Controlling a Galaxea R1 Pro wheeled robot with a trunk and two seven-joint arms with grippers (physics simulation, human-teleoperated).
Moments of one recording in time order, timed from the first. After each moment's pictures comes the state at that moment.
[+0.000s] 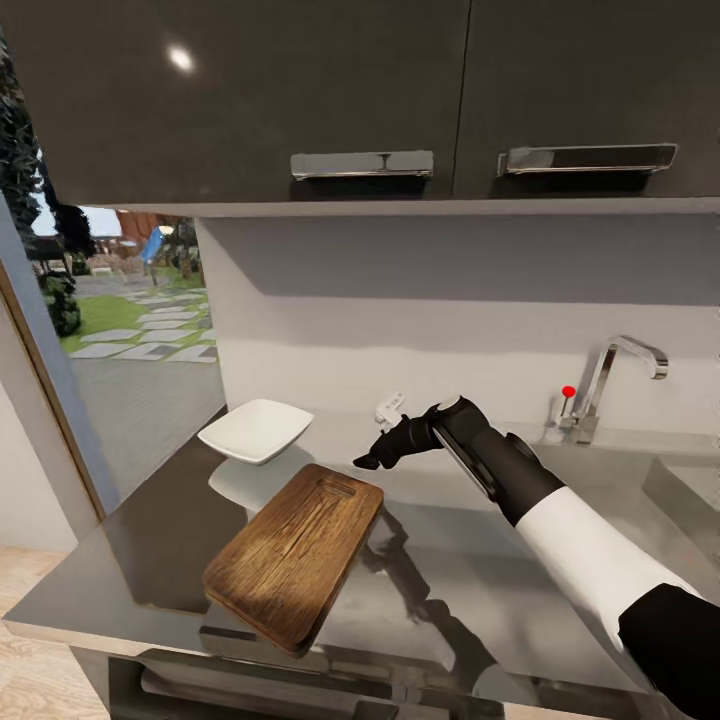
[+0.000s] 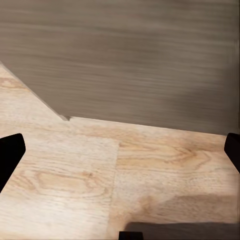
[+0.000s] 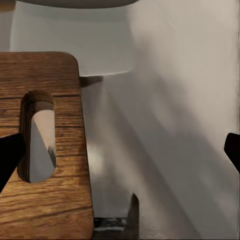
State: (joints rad) left arm 0.01 0.04 0.01 -0.39 0.01 -0.37 0.00; right arm -1.03 -0.06 0.59 -0.98 0.00 0.75 0.69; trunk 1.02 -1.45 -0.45
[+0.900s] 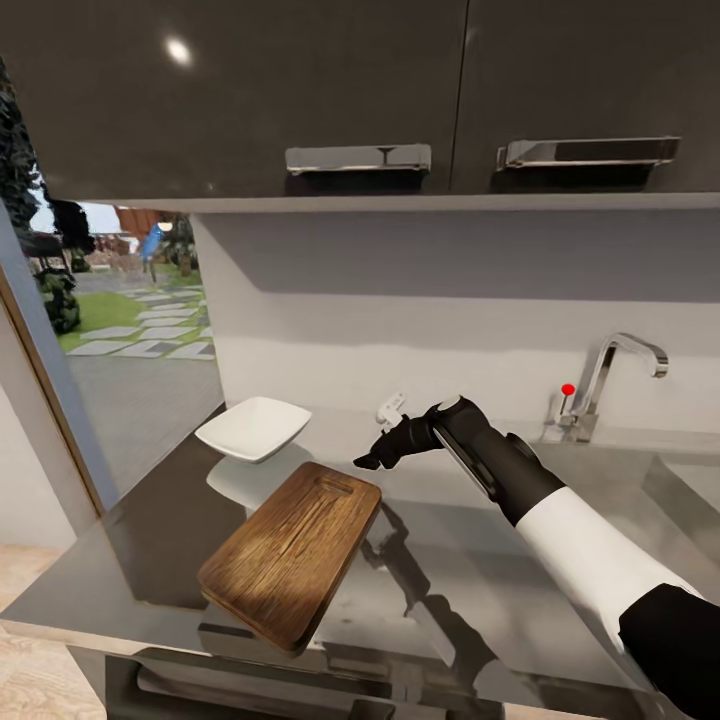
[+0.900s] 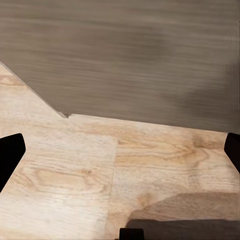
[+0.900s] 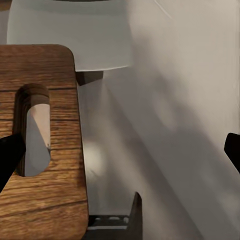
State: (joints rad) left arm 0.01 0.05 0.01 -0.39 0.01 -0.37 0.00; right arm -1.03 -0.06 0.59 -0.98 0.00 0.75 0.69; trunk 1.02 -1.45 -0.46
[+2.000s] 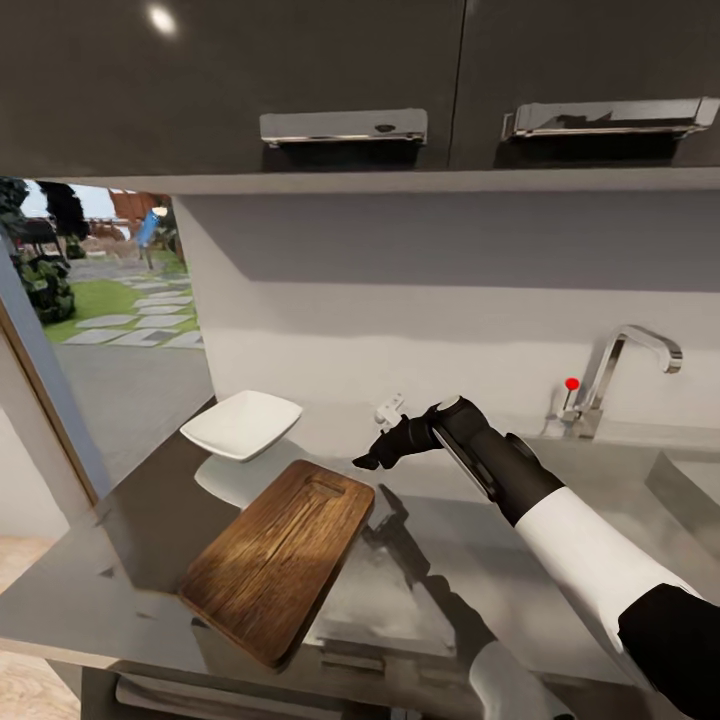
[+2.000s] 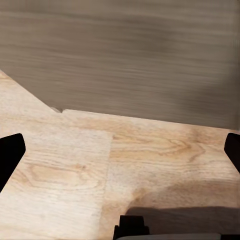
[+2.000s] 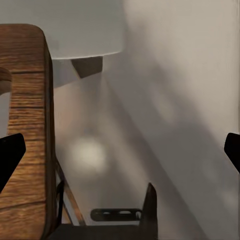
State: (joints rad) left arm 0.01 0.05 0.01 -0.39 0.01 -0.37 0.00; right arm -1.03 -0.05 0.59 -0.98 0.00 0.75 0.69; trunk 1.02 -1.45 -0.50
